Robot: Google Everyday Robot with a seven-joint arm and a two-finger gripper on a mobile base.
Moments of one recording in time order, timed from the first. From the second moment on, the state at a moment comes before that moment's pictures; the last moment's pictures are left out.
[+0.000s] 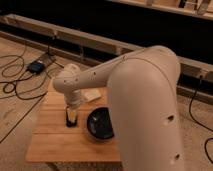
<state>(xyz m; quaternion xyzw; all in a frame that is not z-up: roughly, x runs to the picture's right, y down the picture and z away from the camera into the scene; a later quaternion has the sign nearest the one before) -0.143 0.128 0.782 -0.31 0.09 0.21 0.92</state>
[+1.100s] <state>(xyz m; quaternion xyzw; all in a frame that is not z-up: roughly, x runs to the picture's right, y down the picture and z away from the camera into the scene) -0.174 0.193 0.800 -0.30 0.10 0.17 0.93</state>
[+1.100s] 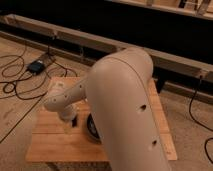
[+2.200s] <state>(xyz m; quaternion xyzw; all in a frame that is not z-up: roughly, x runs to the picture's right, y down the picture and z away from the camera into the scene) -0.174 0.181 0.853 -0.25 0.11 0.18 0.95</state>
